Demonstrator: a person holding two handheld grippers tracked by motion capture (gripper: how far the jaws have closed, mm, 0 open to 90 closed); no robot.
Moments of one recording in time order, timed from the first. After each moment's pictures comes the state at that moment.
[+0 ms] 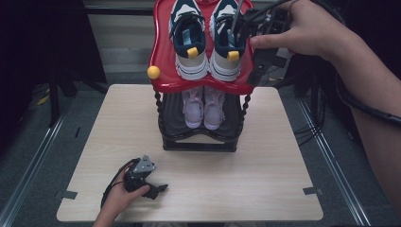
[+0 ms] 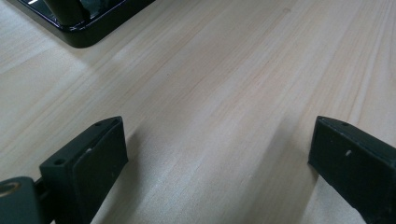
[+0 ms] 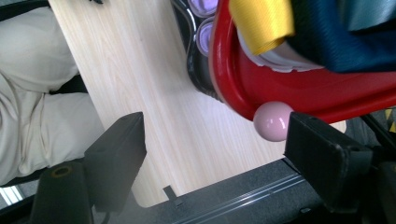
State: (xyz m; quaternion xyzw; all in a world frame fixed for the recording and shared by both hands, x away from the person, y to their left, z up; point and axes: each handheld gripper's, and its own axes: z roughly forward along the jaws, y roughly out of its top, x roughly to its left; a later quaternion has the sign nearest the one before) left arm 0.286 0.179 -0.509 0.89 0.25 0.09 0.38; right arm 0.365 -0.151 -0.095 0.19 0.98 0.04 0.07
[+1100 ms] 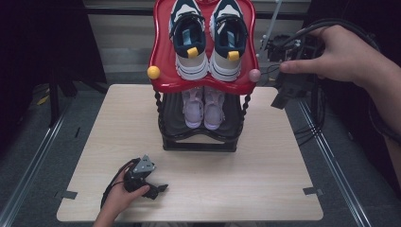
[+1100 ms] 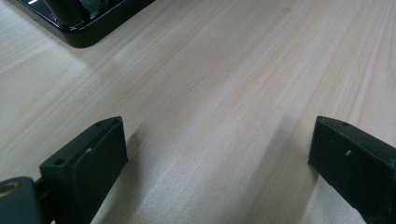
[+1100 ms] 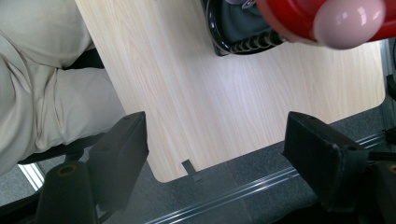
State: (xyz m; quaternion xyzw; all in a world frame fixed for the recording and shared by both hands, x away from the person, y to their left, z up) left arm 0.286 0.179 -0.509 0.89 0.25 0.09 0.38; right arm 0.331 -0.197 -0.120 0.21 0.98 0.03 0.04
